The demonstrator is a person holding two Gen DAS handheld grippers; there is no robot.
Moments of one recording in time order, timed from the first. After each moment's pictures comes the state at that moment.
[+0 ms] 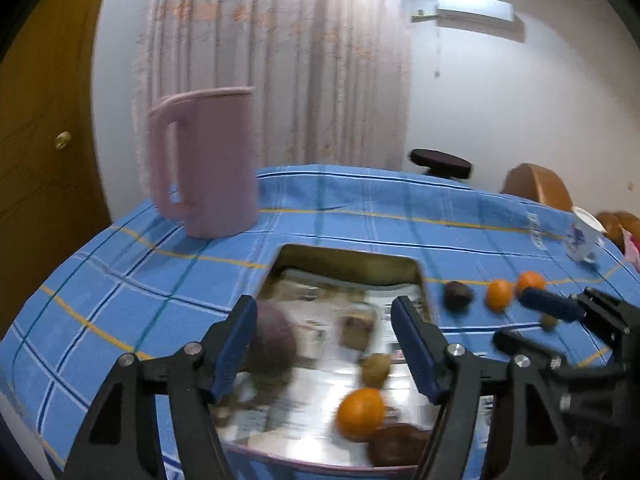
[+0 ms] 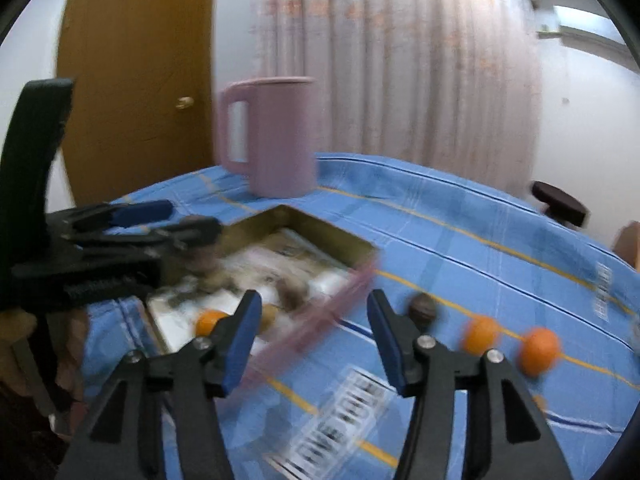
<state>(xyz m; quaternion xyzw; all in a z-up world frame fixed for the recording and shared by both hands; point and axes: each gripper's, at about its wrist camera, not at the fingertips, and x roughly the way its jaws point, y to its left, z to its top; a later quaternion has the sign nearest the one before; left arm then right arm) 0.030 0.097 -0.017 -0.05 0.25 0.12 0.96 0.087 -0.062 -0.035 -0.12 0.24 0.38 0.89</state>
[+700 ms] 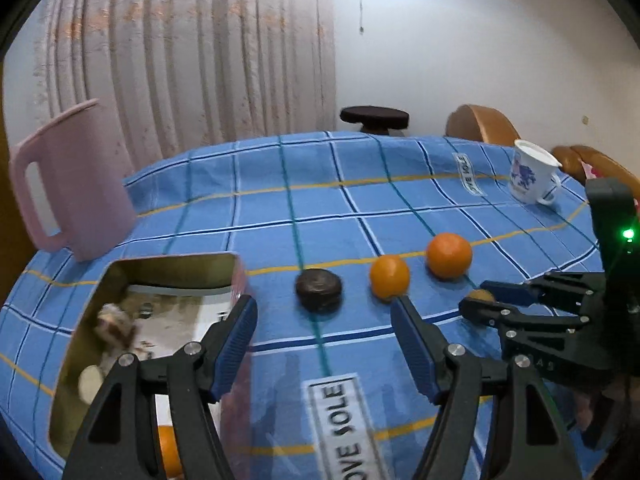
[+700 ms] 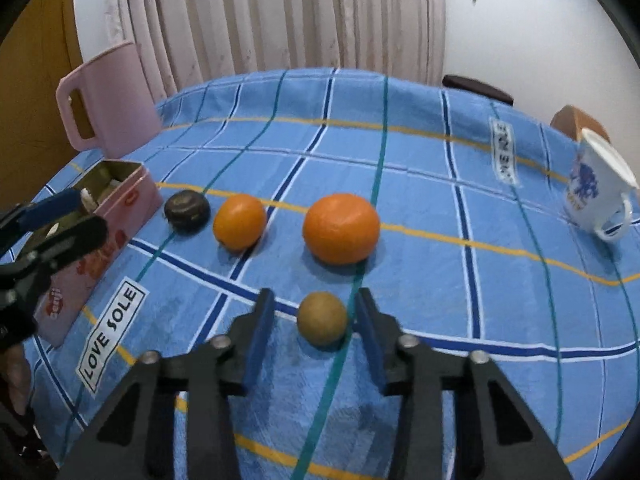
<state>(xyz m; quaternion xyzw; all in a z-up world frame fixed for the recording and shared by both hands) 0.111 -0.016 -0.034 0.01 0.32 0.01 0.95 0.180 -0.162 -0.079 -0.07 0.40 0.27 0.88</state>
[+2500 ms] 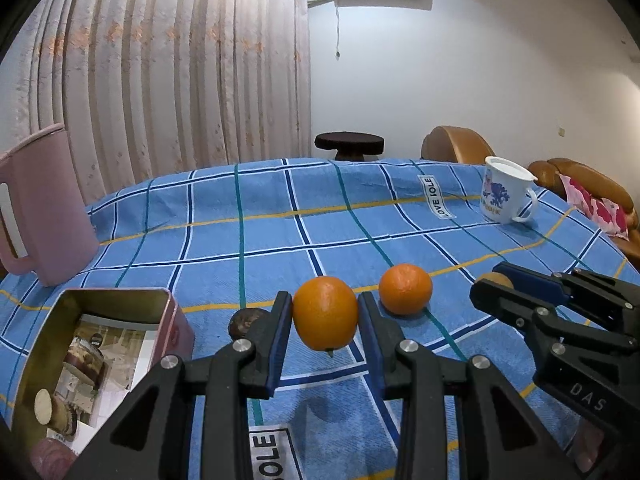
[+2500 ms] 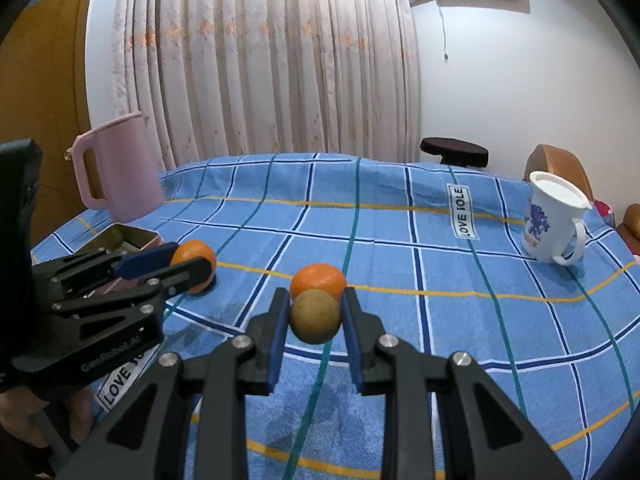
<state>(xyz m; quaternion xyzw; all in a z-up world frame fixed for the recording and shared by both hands) 0.124 -0.047 -0.036 0.00 0.26 -0.02 0.96 0.136 -0.190 -0.043 -0.03 0.25 0.24 0.94</state>
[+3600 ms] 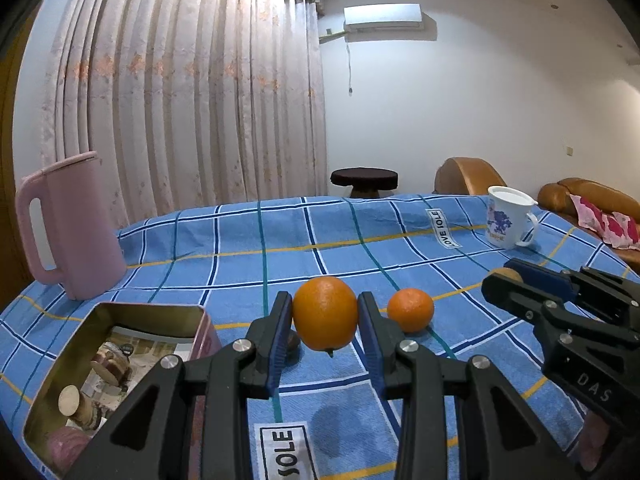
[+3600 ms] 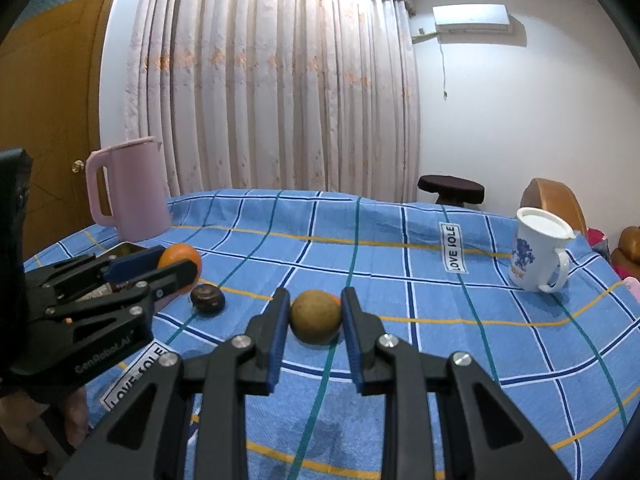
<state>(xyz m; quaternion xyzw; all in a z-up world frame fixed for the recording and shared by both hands) 0.091 -0.049 -0.024 0.01 0.19 0.01 0.98 0.111 -0.196 -0.031 -0.04 0.18 0.24 0.95</state>
